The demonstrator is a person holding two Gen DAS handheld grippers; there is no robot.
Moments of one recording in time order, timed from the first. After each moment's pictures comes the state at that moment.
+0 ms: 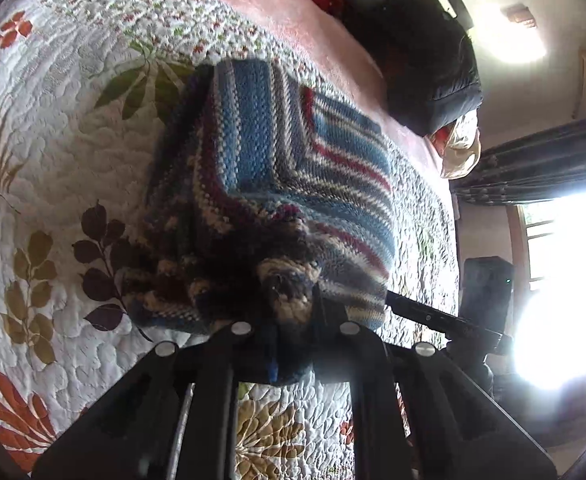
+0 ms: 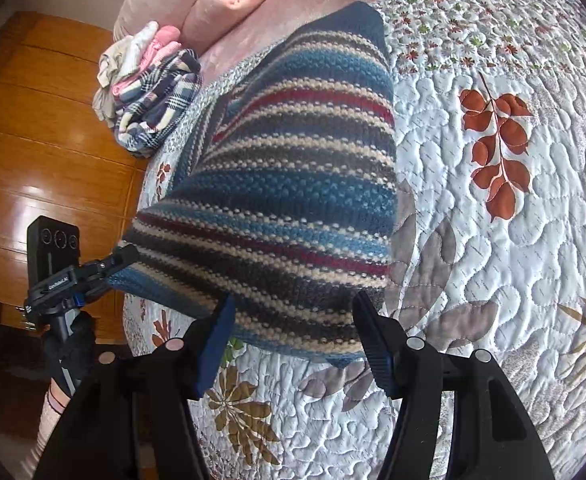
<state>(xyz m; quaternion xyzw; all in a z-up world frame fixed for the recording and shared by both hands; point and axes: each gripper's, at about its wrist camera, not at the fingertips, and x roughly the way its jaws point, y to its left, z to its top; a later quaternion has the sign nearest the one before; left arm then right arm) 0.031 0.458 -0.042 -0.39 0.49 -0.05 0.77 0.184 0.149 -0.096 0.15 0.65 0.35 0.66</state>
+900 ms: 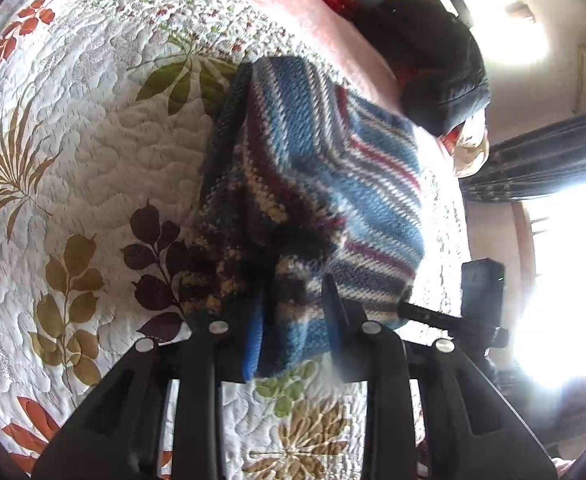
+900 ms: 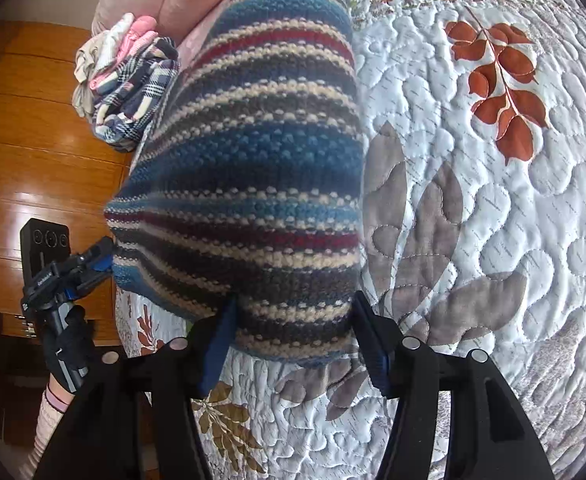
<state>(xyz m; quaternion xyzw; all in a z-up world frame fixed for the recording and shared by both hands) 0.027 0.487 -0.074 -0.41 0.49 -0.05 0.77 0.173 0.156 -0.140 0.15 0.67 0.34 0.65</state>
